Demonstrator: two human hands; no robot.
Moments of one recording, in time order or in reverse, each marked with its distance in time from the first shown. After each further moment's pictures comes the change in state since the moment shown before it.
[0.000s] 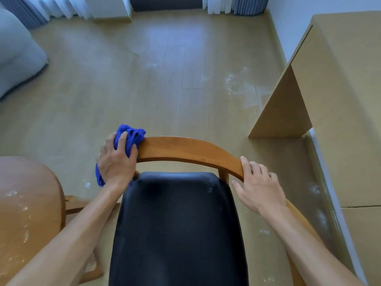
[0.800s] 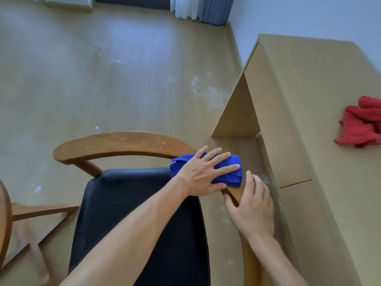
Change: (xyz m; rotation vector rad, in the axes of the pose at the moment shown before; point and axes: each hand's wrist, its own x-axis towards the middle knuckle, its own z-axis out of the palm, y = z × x) left_hand -0.096 0.220 0.000 -0.103 -0.425 1.225; right_hand -0.101 0.034 -0.009 0.203 0.281 0.299
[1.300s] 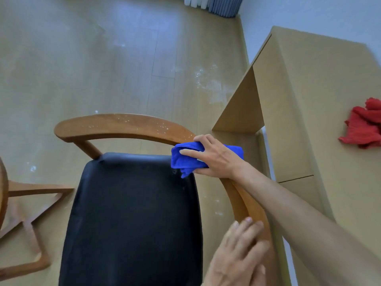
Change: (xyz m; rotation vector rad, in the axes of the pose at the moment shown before) left_hand -0.081 0.206 0.019 -0.568 0.604 -0.244; right_hand 0.106 -0.054 0.009 -0.177 -0.258 -1.029
